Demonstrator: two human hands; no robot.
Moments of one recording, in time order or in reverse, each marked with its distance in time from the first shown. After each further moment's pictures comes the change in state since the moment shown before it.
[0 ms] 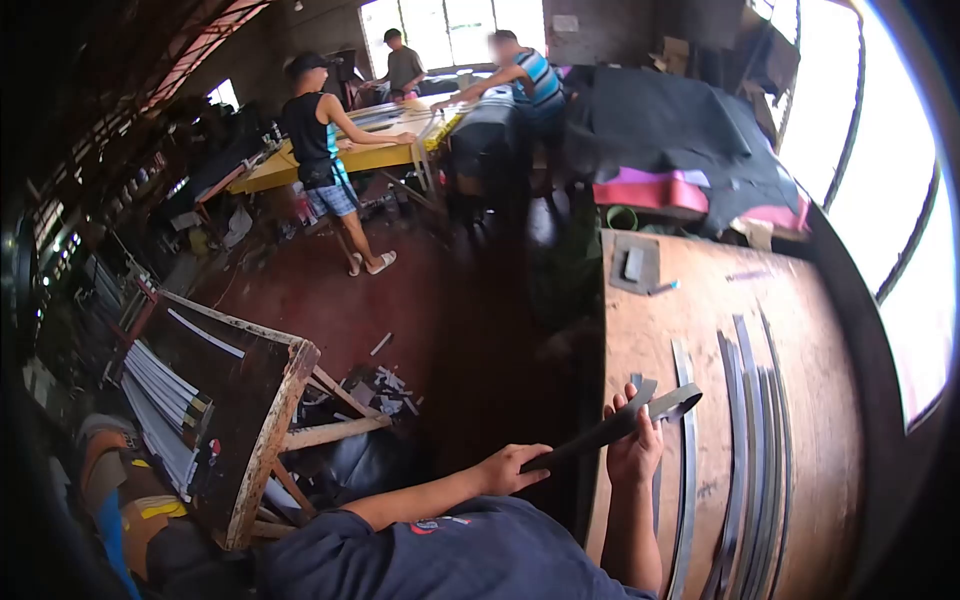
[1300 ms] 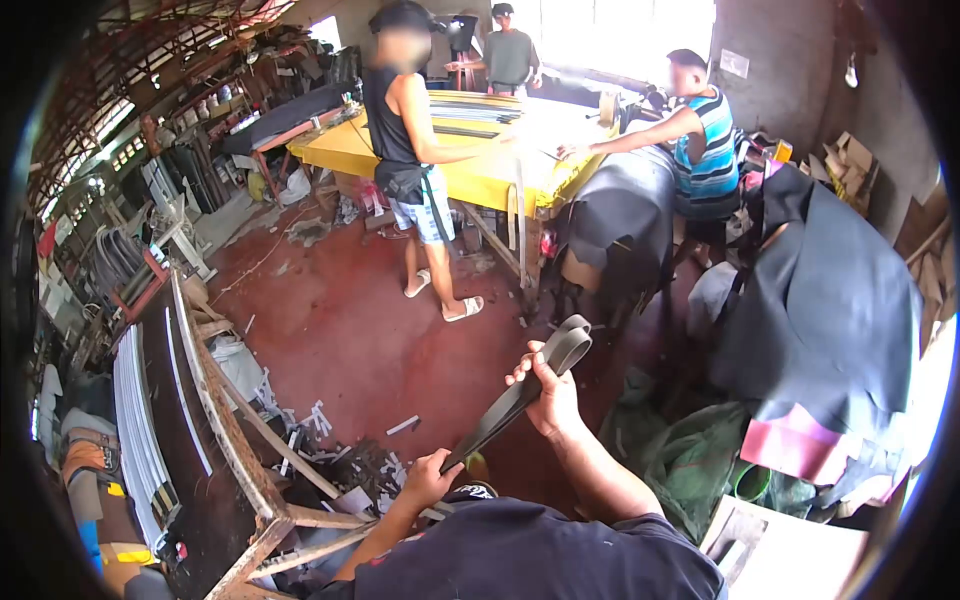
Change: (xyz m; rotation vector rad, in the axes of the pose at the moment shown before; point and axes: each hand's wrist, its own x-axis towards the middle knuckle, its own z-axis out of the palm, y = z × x) left_hand 0.223 -0.367 -0.524 0.404 0.880 -0.550; right_hand 0.625 0.517 0.374 -0.054 -0.603 0.722
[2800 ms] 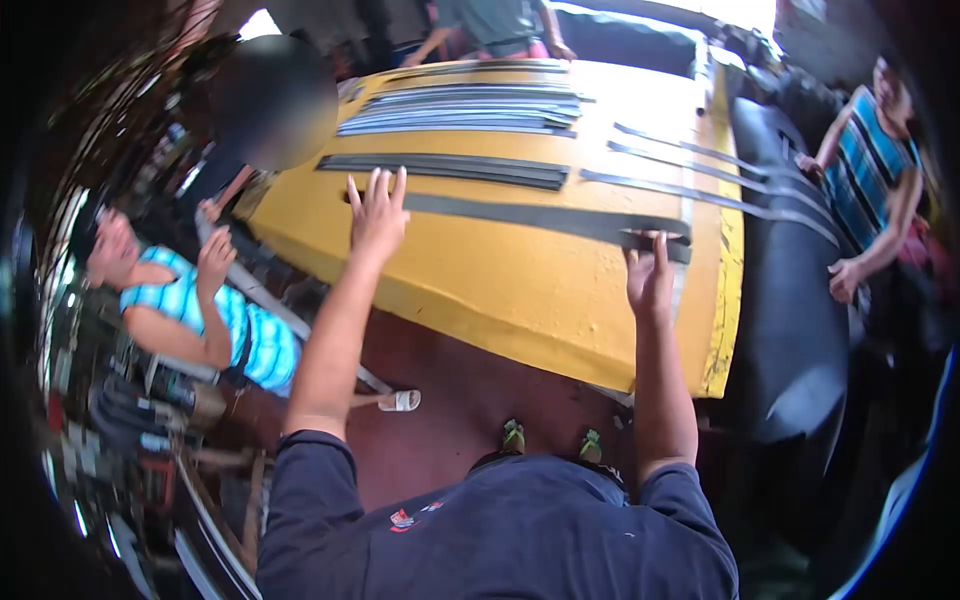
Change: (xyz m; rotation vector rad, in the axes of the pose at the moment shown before) left_hand 1.209 -0.291 -0.255 1.141 0.298 0.527; right_hand 1.017 0.003 -0.162 0.014 0.280 -0.504
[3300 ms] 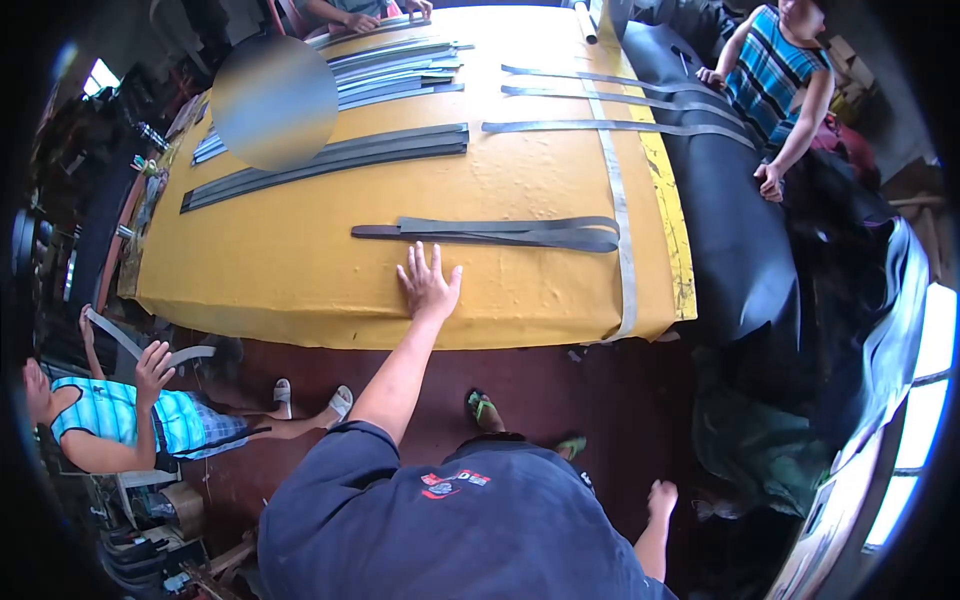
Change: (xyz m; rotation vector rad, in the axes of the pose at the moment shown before) left_hand -0.102 0.185 0.189 -0.662 -0.475 -0.182; right_hand -0.596 -0.054 -0.252 -1.392 1.362 0.493
